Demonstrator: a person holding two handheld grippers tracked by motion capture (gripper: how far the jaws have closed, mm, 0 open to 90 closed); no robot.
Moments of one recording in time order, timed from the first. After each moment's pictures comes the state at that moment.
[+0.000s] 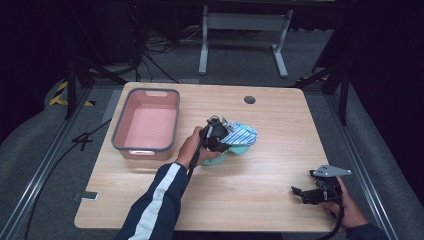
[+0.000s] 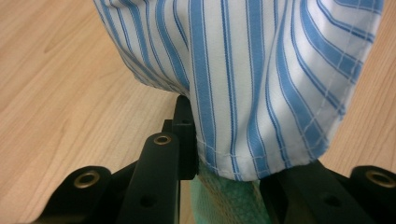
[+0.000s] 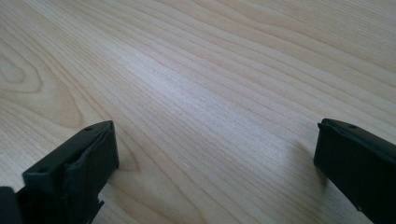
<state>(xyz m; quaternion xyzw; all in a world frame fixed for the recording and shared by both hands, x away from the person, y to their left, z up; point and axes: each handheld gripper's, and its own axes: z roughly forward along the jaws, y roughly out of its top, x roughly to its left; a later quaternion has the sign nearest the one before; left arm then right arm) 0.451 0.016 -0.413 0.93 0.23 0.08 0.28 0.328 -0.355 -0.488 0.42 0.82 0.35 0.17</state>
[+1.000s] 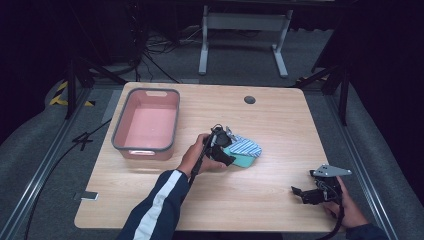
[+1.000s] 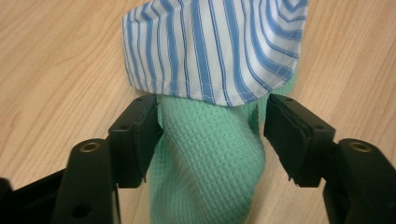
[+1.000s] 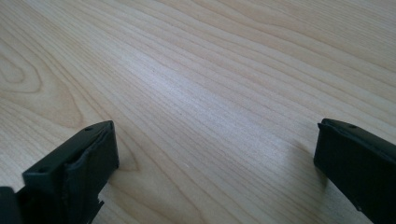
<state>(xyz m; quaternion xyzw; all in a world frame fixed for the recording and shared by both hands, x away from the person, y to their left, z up) 0.436 0.008 -0.427 0.93 0.23 0.07 0.27 0.328 -0.355 -0.488 0.42 0.82 0.35 0.17</state>
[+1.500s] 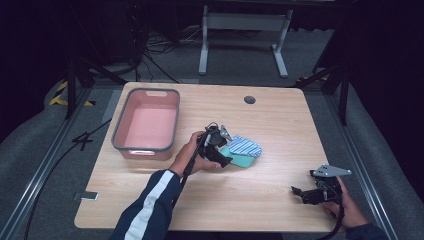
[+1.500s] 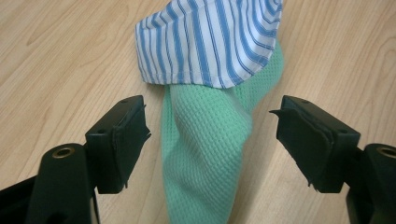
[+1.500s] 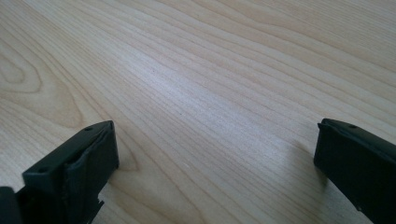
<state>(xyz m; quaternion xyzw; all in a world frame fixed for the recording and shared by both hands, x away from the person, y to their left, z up) 0.425 0.025 -0.410 0.93 0.21 0.09 0.28 0.328 -0.355 -0.488 0.42 0.82 0.35 0.17</state>
